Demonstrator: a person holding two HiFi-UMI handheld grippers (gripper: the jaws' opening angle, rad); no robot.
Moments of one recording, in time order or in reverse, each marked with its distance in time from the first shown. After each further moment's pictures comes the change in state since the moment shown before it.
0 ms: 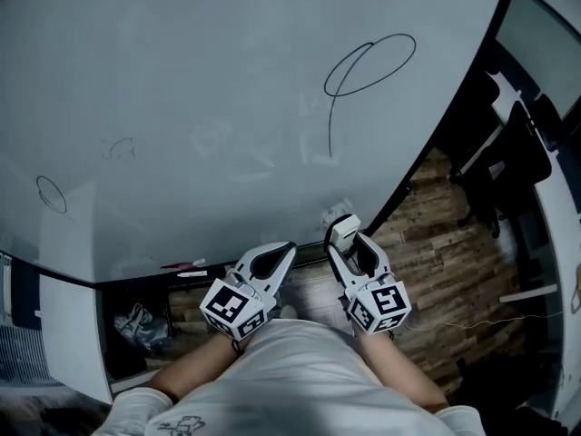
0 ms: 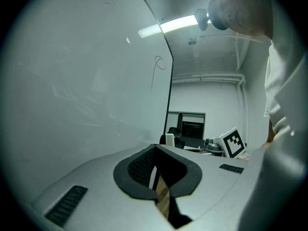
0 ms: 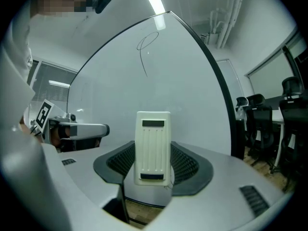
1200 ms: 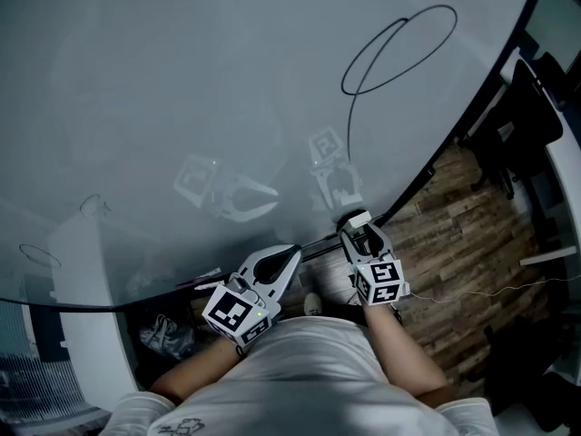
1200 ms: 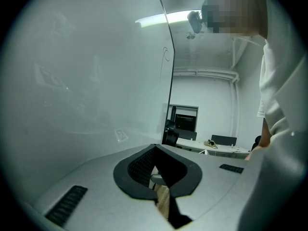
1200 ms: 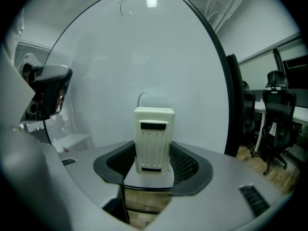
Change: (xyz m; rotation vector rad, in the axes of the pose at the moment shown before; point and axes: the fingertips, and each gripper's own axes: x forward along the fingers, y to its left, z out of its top) left arm 0.002 0.037 -0.013 0.006 0.105 -0.092; right arm 0.062 -0.060 -0.126 0.032 0.195 -0.209
